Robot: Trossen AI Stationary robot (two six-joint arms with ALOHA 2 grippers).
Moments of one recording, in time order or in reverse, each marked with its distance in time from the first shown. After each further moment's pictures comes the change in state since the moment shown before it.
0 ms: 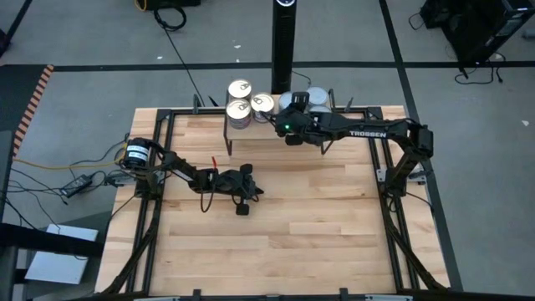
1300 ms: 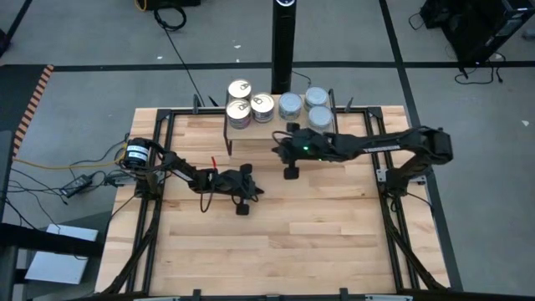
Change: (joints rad) left arm 0.000 0.000 -0.006 0.010 0.000 0.004; right arm 0.113 -0.150 -0.354 0.449 -0.604 0.205
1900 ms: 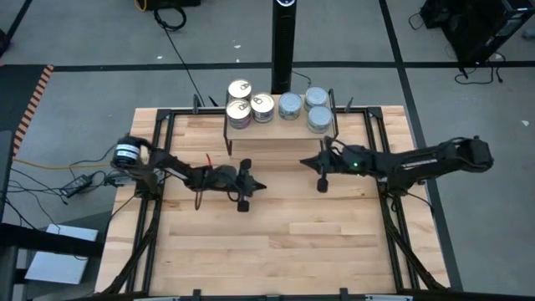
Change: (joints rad) left arm 0.010 -0.074 -0.011 0.093 0.000 0.004; right arm 0.047 -0.472 -0.657 0.502 -0.055 0.273
